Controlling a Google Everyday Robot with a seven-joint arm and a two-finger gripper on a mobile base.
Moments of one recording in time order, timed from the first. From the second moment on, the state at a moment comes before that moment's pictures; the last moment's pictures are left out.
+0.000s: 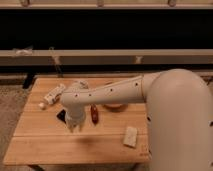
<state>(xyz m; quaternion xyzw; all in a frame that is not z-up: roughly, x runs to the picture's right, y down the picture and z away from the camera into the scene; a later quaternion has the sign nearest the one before) -0.157 0.209 0.745 -0.19 -0.35 -0.71 0.58</state>
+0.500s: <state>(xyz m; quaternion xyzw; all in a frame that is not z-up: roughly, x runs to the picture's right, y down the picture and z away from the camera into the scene) -0.140 0.184 0.761 -0.19 -0.35 -0.71 0.58</state>
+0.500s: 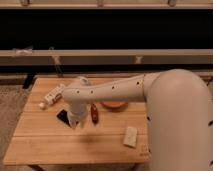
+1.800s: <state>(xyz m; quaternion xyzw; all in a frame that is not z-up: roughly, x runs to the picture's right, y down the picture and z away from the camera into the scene) -0.049 0.124 0.892 -0.23 -0.32 -0.72 0.57</state>
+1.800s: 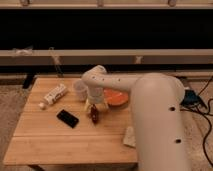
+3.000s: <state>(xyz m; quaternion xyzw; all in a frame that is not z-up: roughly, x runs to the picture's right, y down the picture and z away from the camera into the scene) -0.051 0.106 0.868 -0.23 -0.34 -0.72 0.56</state>
